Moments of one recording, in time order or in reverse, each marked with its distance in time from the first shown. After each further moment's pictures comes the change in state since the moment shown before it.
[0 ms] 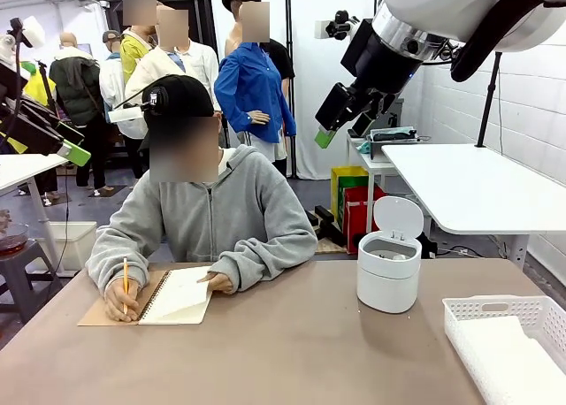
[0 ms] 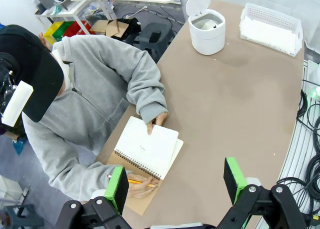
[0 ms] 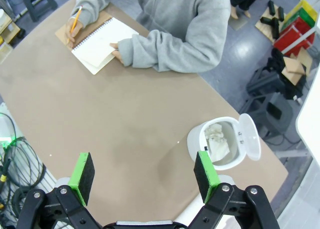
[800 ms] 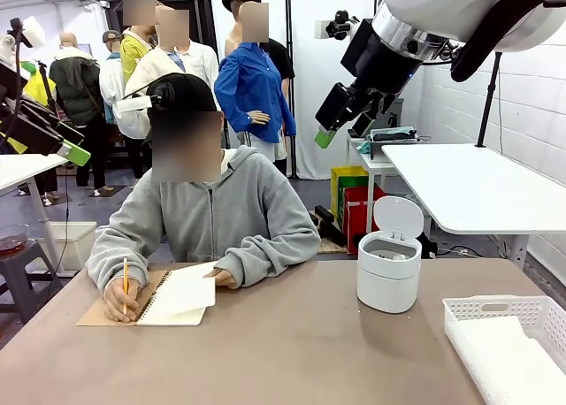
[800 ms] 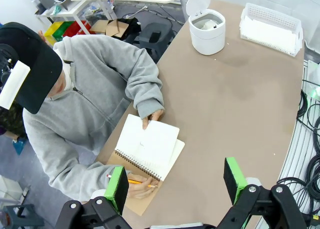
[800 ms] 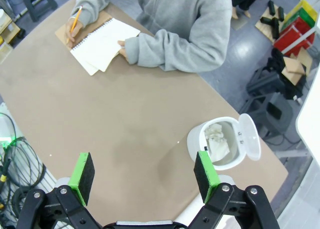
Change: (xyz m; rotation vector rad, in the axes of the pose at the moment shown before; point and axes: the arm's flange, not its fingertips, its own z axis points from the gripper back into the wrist) left arm 0.000 0.000 0.000 0.000 0.000 0.000; right arm 0.000 0.000 0.000 0.000 0.000 0.000
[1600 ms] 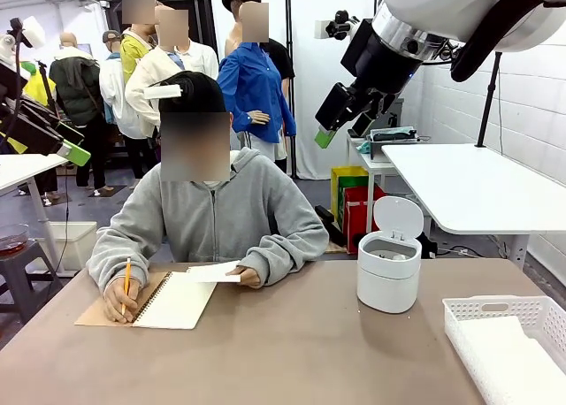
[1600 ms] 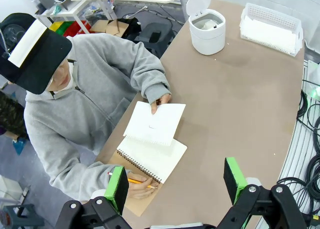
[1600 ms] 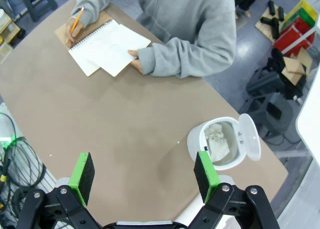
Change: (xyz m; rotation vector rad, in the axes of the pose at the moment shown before) left arm 0.000 0.000 0.000 0.000 0.000 0.000; right arm 0.000 0.000 0.000 0.000 0.000 0.000
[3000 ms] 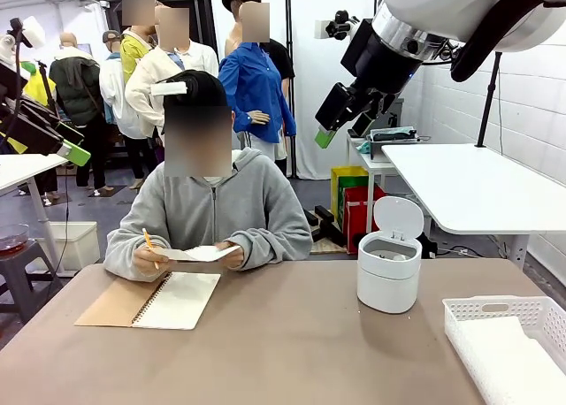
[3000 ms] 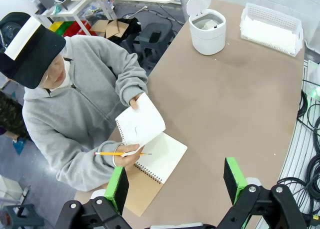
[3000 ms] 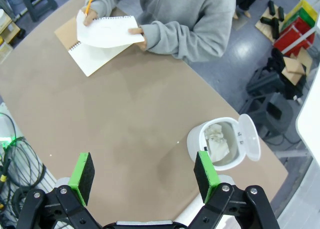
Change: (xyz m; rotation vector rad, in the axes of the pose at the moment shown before) left arm 0.000 0.000 0.000 0.000 0.000 0.000; right arm 0.000 0.000 0.000 0.000 0.000 0.000
